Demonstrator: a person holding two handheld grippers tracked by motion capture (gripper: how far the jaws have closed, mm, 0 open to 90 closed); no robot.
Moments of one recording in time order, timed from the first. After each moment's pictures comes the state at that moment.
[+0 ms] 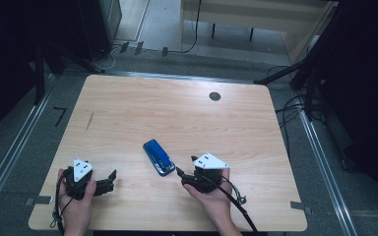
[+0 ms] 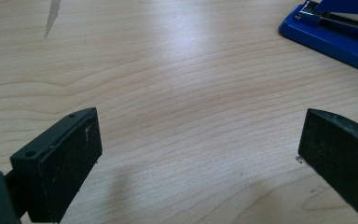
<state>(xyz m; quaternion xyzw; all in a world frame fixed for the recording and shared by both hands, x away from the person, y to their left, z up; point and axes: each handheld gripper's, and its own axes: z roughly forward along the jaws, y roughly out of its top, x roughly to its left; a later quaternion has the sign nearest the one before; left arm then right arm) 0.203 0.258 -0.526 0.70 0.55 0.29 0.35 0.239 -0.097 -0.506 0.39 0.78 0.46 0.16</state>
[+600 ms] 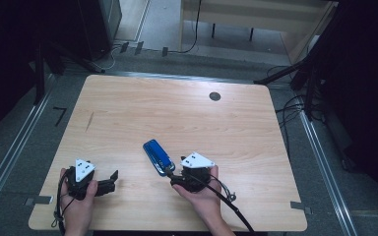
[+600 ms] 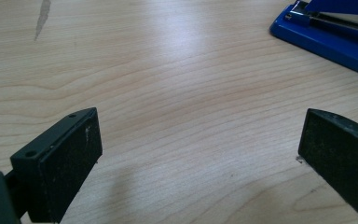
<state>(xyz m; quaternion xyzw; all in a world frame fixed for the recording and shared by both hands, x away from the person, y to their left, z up) 0.203 0.254 -0.526 0.71 0.54 0.28 0.35 0.243 -0.067 -0.512 0.37 0.80 0.46 0.15</state>
